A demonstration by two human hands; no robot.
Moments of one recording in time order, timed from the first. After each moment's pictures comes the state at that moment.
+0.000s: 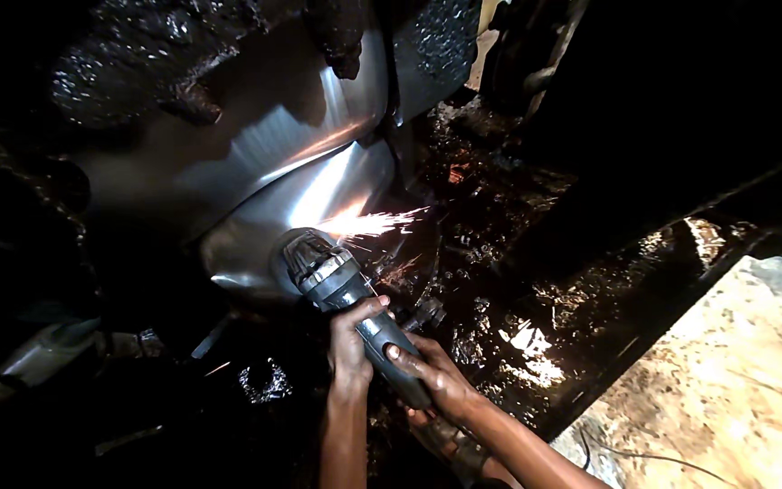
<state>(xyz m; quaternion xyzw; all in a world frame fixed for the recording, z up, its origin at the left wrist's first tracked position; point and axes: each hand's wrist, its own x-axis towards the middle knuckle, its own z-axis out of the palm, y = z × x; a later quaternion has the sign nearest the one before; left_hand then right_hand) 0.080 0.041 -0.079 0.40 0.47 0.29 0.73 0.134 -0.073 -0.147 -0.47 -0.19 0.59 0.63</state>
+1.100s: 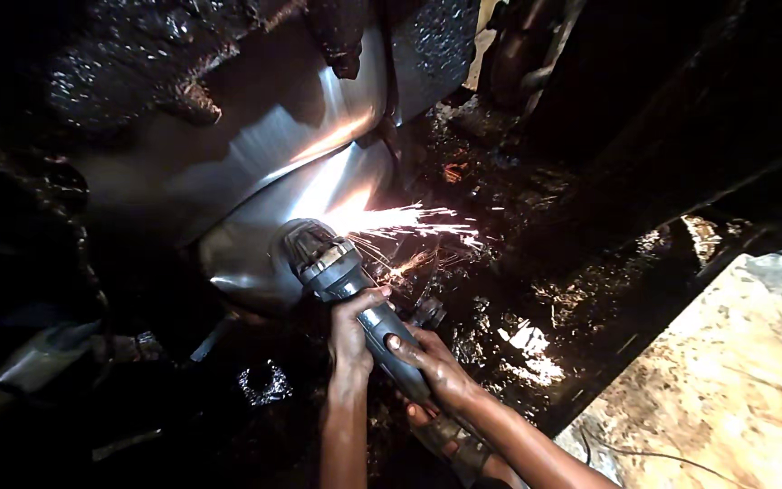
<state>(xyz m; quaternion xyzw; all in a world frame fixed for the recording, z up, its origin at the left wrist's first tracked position) 0.087 0.047 -0.073 0.43 0.46 0.28 0.73 0.139 -0.066 -0.142 -0.46 -0.16 0.60 0.64</state>
